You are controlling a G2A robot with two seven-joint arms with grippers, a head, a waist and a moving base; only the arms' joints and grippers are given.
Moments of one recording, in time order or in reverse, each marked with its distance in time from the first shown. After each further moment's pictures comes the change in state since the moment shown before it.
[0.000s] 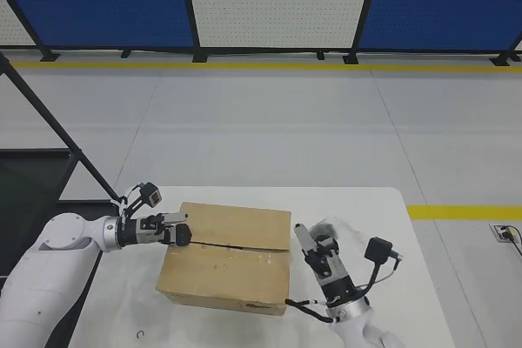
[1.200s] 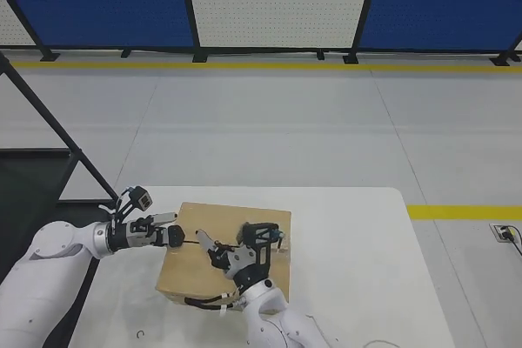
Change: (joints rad) left arm 0.050 0.021 -0.062 0.000 -0.034 -0.001 0.001; right arm 0.360 -0.190 -0.379 0.381 -0.159 0.294 0.051
